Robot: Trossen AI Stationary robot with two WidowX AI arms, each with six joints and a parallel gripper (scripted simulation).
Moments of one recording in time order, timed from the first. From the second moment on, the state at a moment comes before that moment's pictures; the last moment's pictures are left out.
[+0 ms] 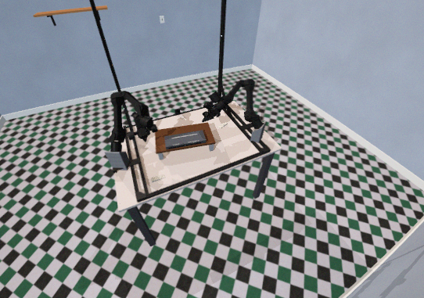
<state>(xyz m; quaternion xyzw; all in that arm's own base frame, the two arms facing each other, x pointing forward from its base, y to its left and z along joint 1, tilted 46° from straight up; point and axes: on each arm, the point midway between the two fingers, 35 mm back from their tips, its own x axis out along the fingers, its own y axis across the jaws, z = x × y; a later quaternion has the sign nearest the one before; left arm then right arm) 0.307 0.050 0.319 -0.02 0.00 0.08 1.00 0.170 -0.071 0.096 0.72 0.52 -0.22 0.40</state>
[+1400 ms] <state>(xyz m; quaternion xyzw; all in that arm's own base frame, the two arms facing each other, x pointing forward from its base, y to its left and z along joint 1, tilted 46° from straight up) 0.231 0.112 0.155 -0.34 0.31 0.21 0.86 0.170 -0.071 0.096 0.72 0.52 -0.22 0.40</state>
